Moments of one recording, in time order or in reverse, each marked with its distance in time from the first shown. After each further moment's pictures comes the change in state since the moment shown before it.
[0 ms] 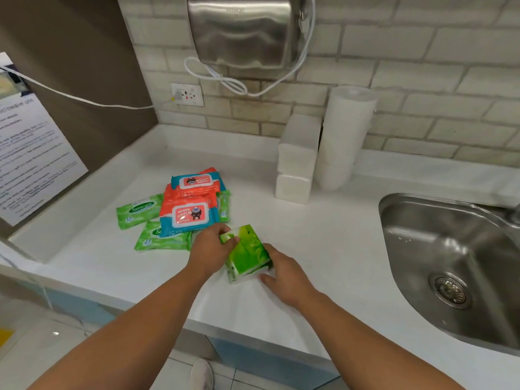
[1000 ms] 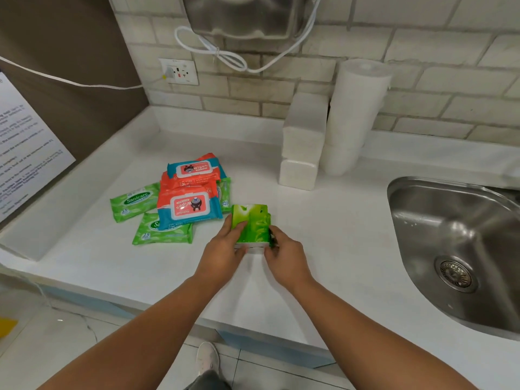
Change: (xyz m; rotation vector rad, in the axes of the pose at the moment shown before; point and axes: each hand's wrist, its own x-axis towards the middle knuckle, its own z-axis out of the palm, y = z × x) left_hand -0.011 -0.022 0.022 0.195 -0.136 0.277; right_hand 0.029 -0.005 0.023 0.206 0.295 0.061
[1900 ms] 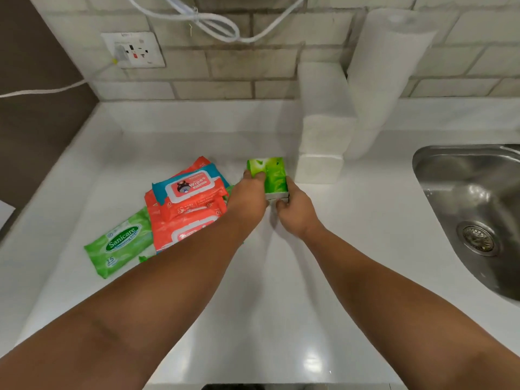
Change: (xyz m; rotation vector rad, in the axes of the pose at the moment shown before) left_hand 0.205 -0.007 -0.020 0.272 -0.180 0.101; right_hand 0.157 -0.014 0.033 0.071 0.112 0.254
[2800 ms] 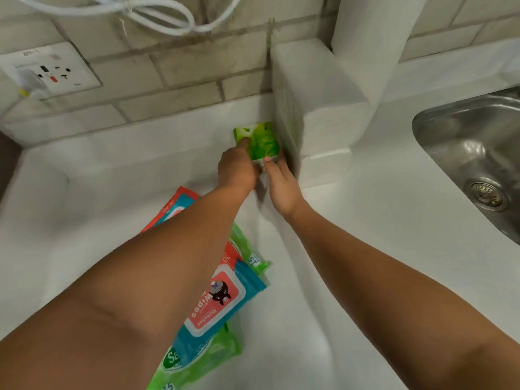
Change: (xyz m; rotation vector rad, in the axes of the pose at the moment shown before) left_hand 0.127 -0.014 -0.018 -0.237 0.013 0.055; right_hand 0.092 -0.029 0.039 0.457 0.285 0.134
